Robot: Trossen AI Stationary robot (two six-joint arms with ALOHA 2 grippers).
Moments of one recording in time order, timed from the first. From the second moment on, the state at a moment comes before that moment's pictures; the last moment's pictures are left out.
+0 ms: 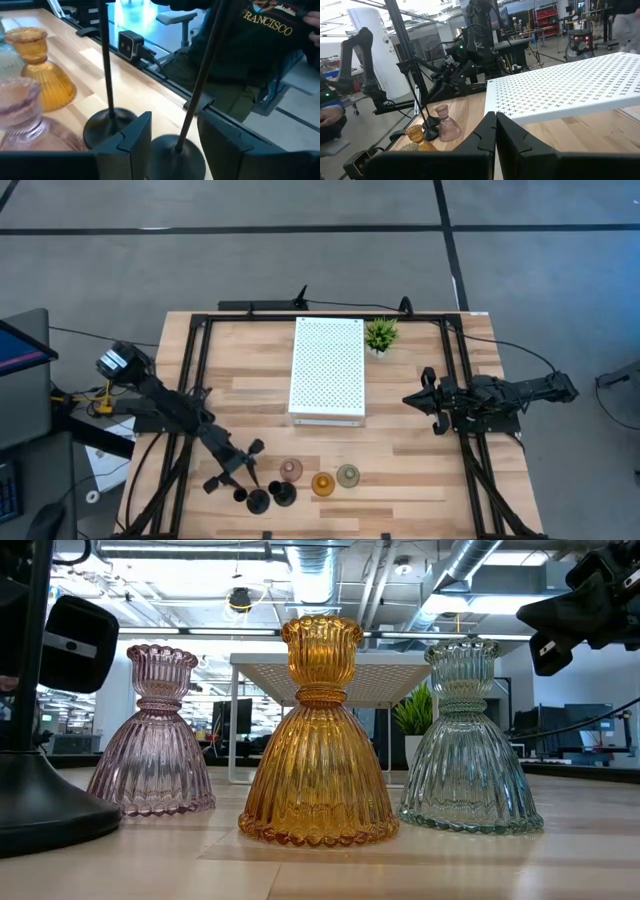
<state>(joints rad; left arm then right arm) -0.65 1.27 0.19 0.96 0.24 0.02 0.19 0.01 0.00 0.04 0.17 0.24</state>
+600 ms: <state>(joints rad) -0.68 1.32 0.23 0.97 0.24 0.02 0.19 0.01 0.00 0.04 0.16 0.24</state>
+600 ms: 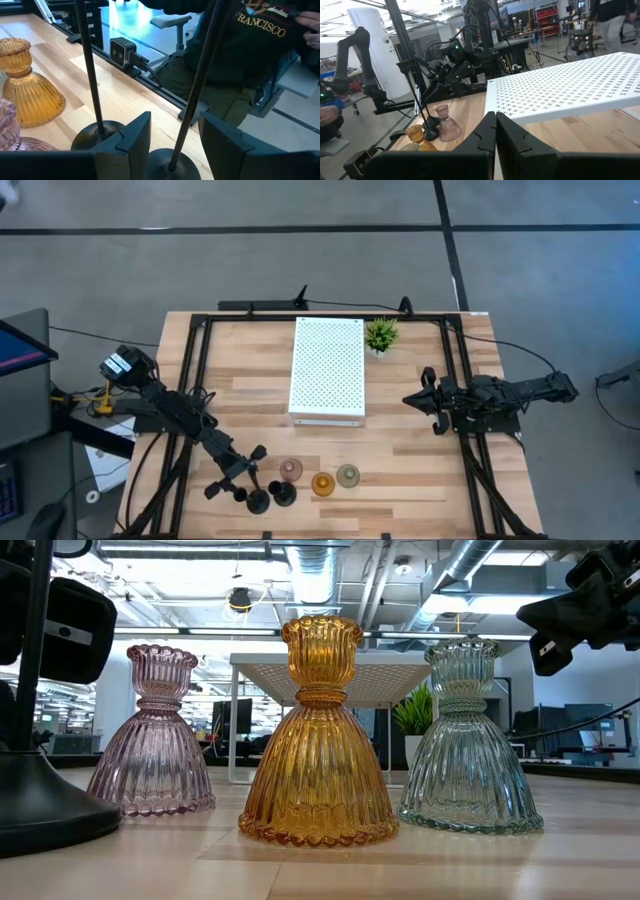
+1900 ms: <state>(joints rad) -0.68 1.32 0.23 0.83 0.35 -0.23 0.19 0.01 0.00 0.04 0.16 0.23</state>
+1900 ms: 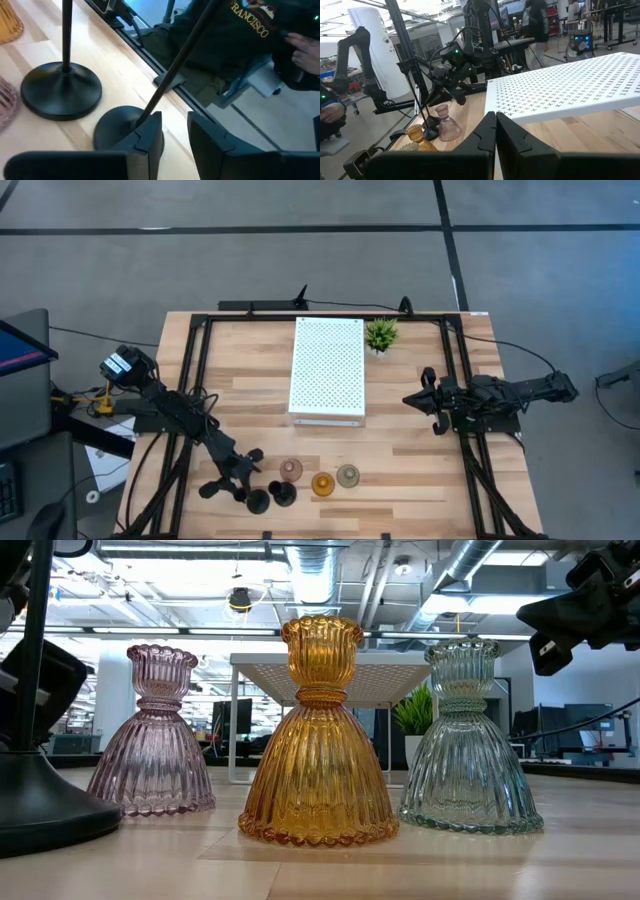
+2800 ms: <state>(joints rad) -0.40 1.32 0.23 0.76 0.19 -0.16 0.19 0.01 0.00 0.04 0.17 0.18</state>
